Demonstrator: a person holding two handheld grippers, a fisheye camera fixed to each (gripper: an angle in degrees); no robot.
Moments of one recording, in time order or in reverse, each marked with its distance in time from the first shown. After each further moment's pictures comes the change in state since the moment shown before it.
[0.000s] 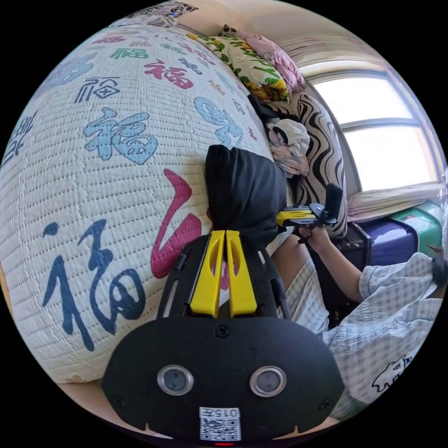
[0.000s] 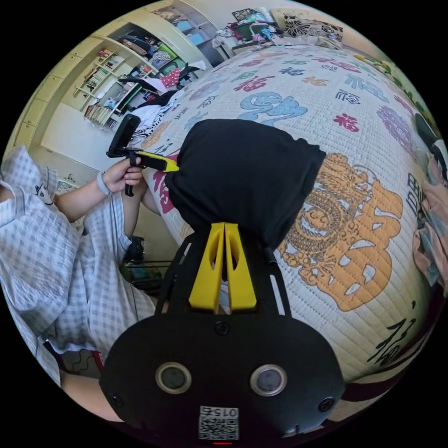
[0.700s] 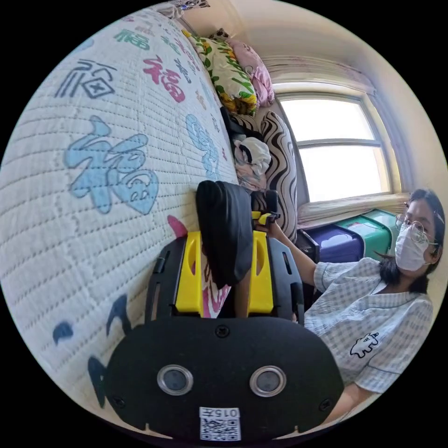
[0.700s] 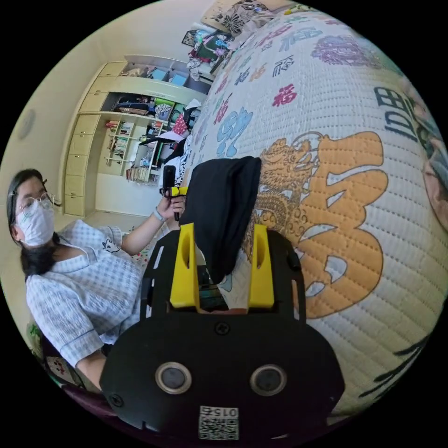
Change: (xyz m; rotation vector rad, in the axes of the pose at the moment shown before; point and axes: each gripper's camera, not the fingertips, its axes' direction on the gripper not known) left arm -0.001 -0.008 -0.119 0.010 0.393 0.029; right arm 0.095 -0.074 0.032 0.135 -0.494 0.252
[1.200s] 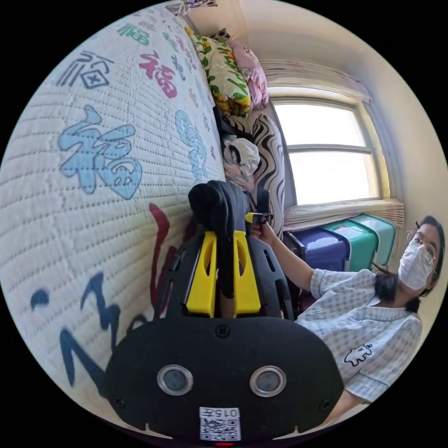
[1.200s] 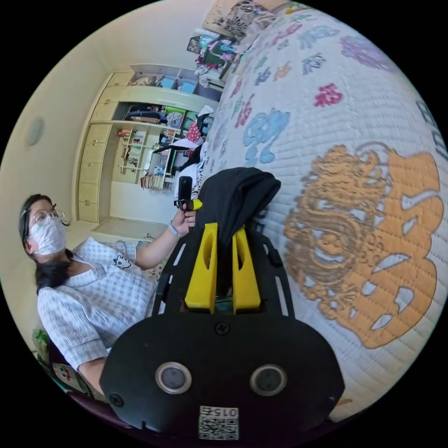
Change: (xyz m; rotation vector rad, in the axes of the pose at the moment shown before) left arm 0.087 0.041 -0.100 0.041 0.076 -0.028; right arm -0.054 -0.073 0.101 0.036 -0.088 -0.005
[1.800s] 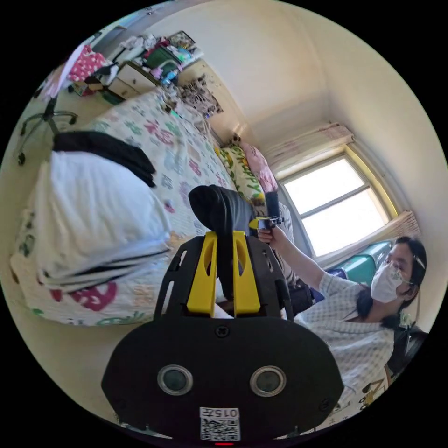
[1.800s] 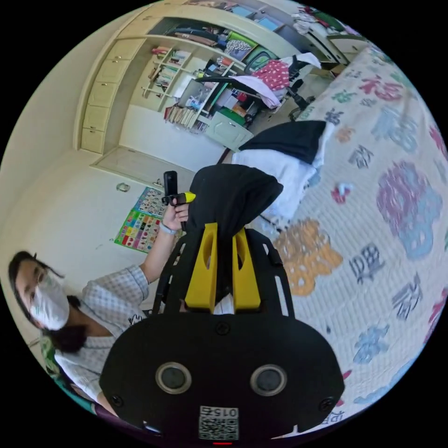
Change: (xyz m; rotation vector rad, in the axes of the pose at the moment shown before) left arm 0.190 0.171 -0.442 0.535 -0.354 0.046; right arm -0.282 -0.282 0.422 -0.389 -0.009 -0.346
